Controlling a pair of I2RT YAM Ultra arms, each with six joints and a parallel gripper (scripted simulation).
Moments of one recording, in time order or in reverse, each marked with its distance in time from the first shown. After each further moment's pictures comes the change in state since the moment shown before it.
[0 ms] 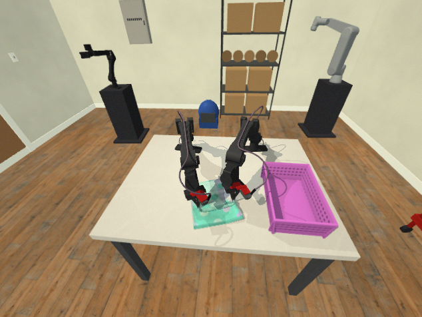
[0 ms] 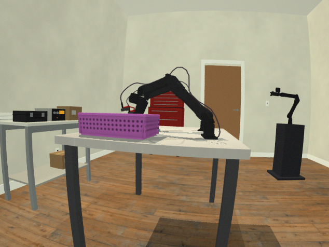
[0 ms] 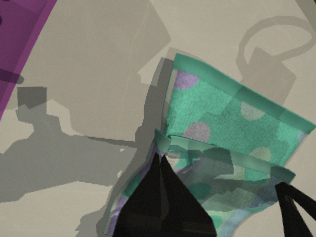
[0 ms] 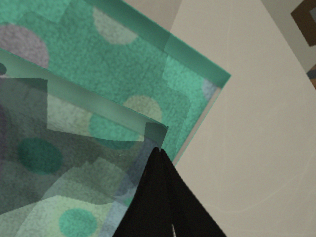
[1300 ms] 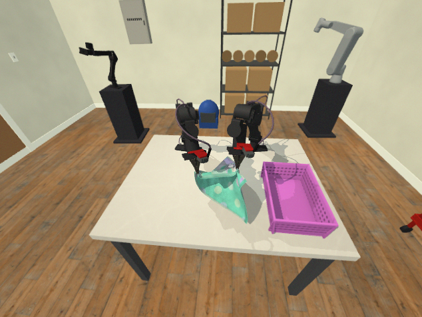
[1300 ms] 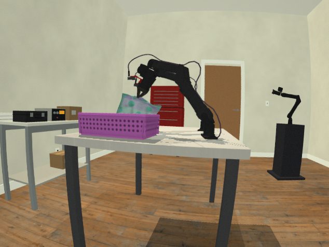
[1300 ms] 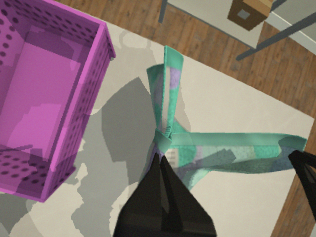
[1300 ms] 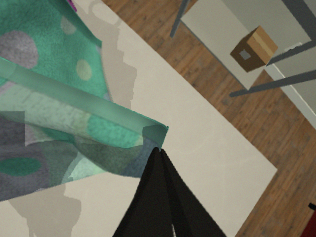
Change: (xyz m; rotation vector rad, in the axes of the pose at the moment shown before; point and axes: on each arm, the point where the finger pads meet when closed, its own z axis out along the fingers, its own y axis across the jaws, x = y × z) left arm -0.031 0.006 -0.198 0.126 -0.199 0.280; right arm -0.058 0.025 -0.202 0.048 -0.190 0.029
